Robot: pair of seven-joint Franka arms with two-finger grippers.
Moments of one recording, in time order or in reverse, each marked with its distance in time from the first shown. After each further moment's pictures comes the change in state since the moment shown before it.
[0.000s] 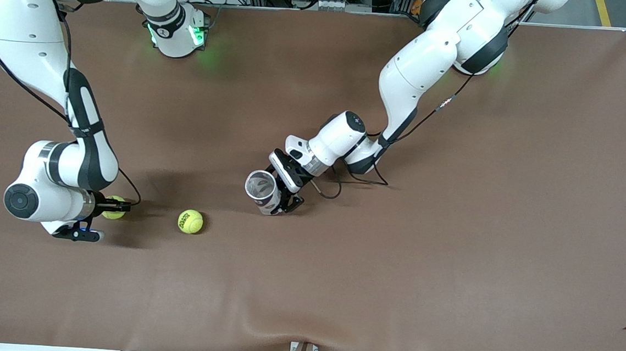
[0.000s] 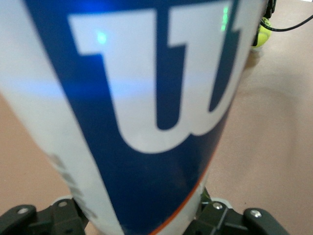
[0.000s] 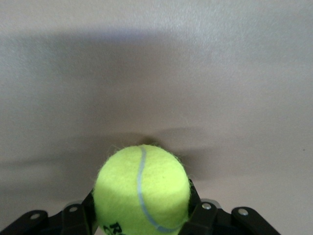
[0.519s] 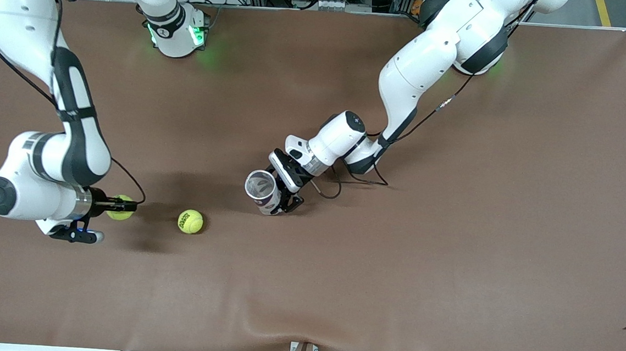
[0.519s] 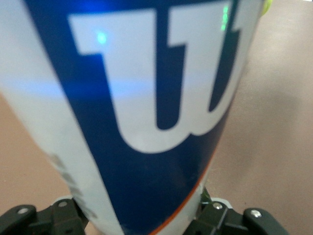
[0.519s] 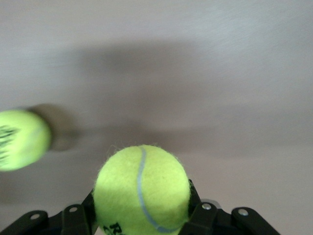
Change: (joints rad) left arm -0.003 0.000 0.003 0.001 0.000 0.000 0.000; right arm 0.014 -0.110 0.051 0.038 0.189 -0.158 0.007
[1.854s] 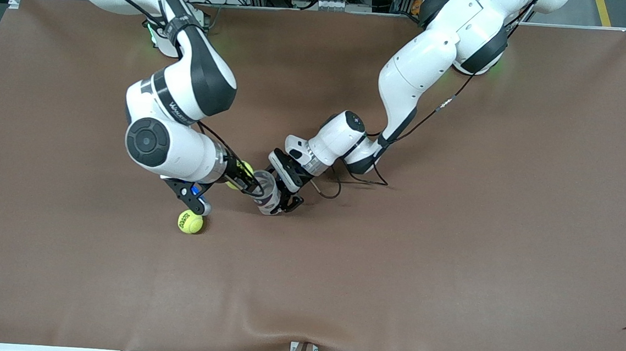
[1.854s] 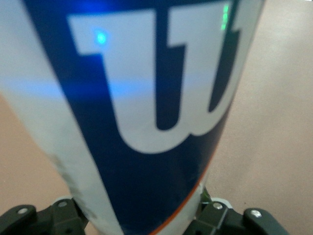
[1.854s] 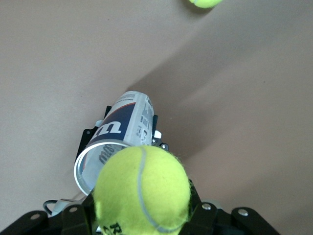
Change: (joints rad) left arm -0.002 0.000 0.002 0.001 0.000 0.000 0.000; right arm 0.467 -0.077 0.026 0.207 0.099 -0.163 1.133
